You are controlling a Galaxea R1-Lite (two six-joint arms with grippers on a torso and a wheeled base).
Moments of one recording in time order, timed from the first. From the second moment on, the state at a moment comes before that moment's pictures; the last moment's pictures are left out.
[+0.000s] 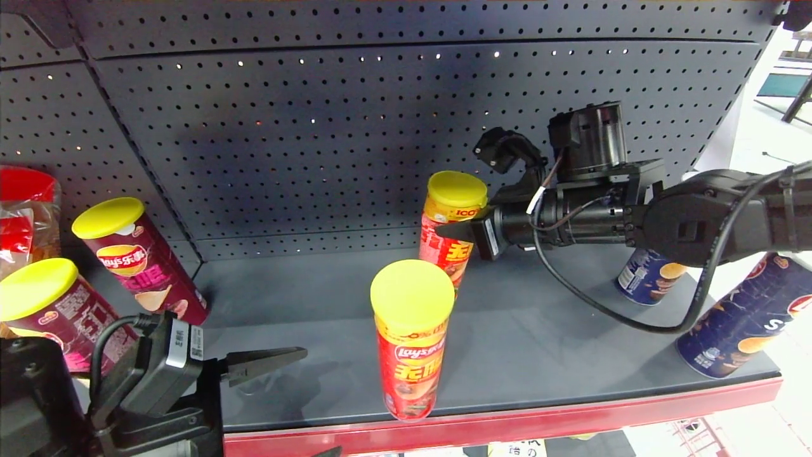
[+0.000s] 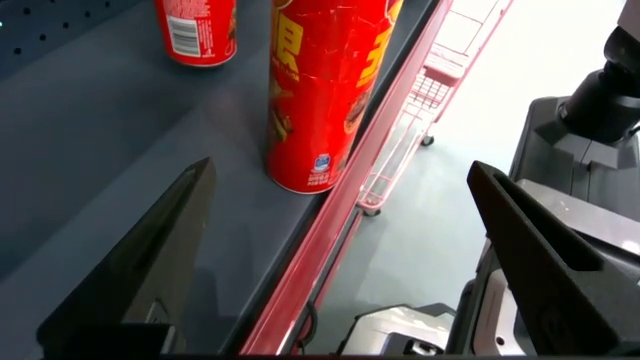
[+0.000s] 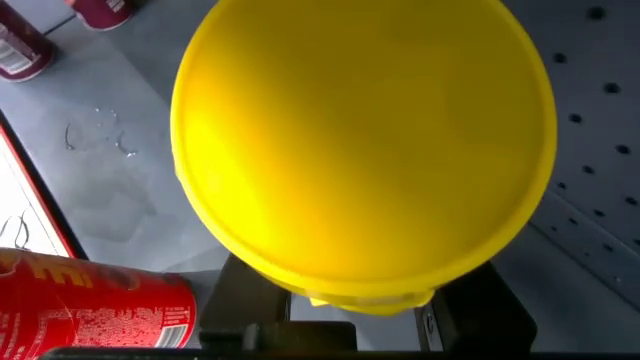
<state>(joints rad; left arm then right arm) -0.55 1.39 -0.10 -1.05 -0.50 0.07 0.55 1.89 -1.33 -0.12 0.31 -0.19</state>
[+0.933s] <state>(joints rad) -0.55 1.39 -0.10 -1.05 -0.50 0.07 0.58 1.90 -1.34 -0.12 0.27 -0.19</state>
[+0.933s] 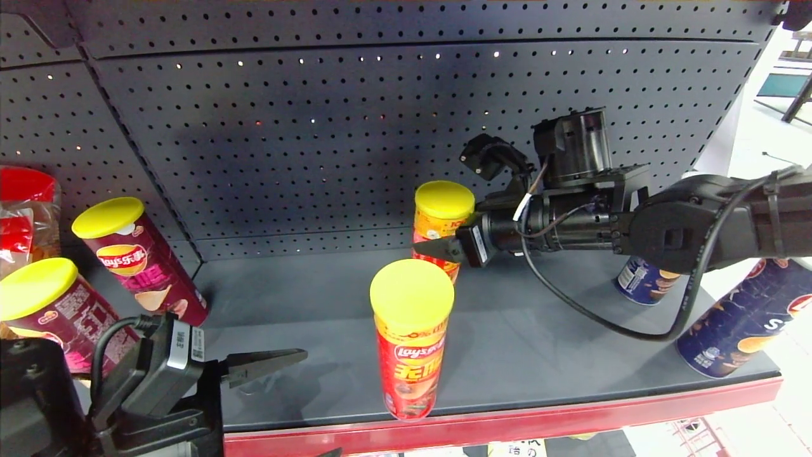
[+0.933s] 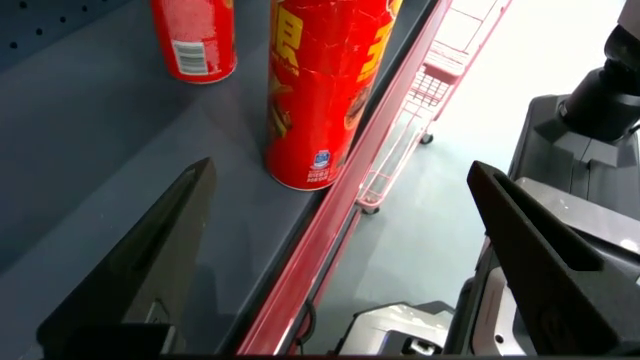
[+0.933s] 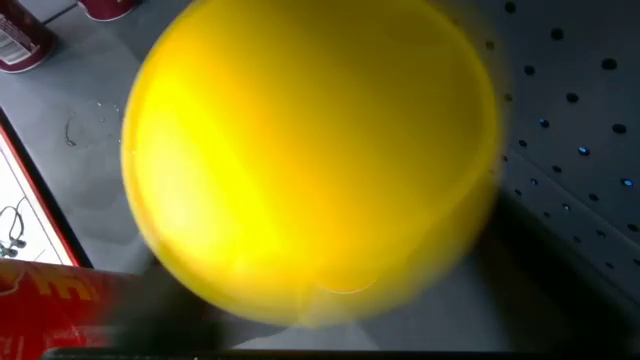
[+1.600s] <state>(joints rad) -0.55 1.43 -0.12 -1.05 -0.45 0.07 0.57 1.71 -1.09 -0.14 0.24 -0.17</state>
